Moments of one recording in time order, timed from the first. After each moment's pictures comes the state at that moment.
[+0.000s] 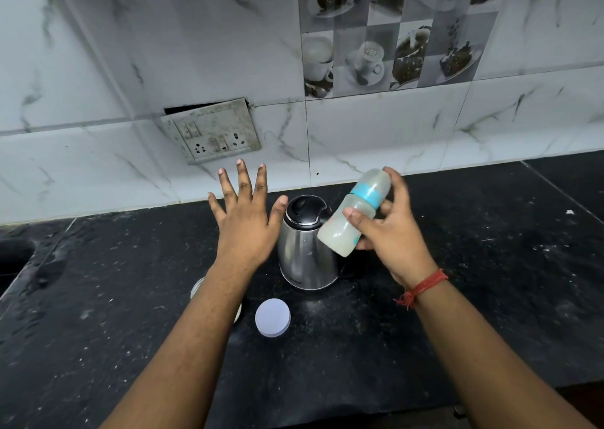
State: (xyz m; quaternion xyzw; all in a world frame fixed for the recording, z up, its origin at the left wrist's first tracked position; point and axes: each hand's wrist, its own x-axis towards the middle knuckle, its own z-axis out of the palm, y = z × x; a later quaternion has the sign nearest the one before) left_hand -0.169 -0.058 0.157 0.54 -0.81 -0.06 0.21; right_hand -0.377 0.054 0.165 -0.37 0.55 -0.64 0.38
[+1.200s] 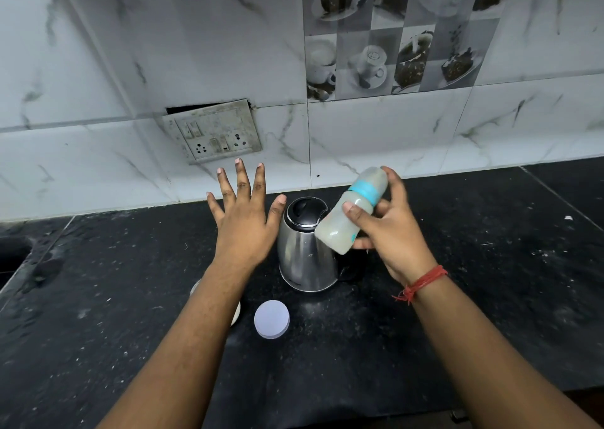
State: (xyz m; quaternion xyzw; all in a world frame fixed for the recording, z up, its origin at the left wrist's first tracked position) left_hand -0.166 -0.060 0.160 0.54 -0.81 -0.07 0.22; right_hand -0.372 0.047 0.175 -0.35 0.54 -0.65 0.40
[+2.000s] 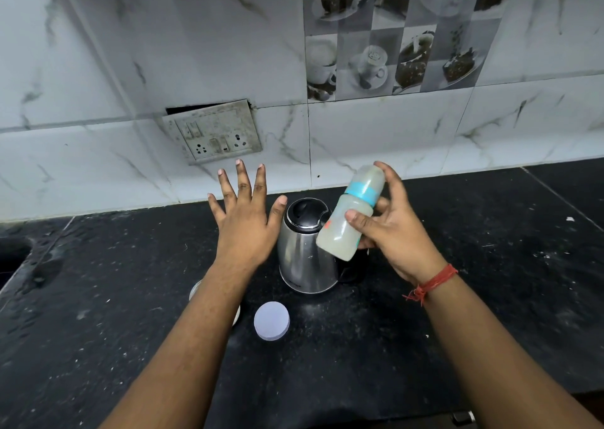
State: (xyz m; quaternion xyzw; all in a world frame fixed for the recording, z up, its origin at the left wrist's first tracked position) left_hand -0.168 -0.062 0.159 0.55 -0.81 -0.08 0.22; right_hand -0.384 0.047 0.176 -0.41 0.48 -0.63 0.45
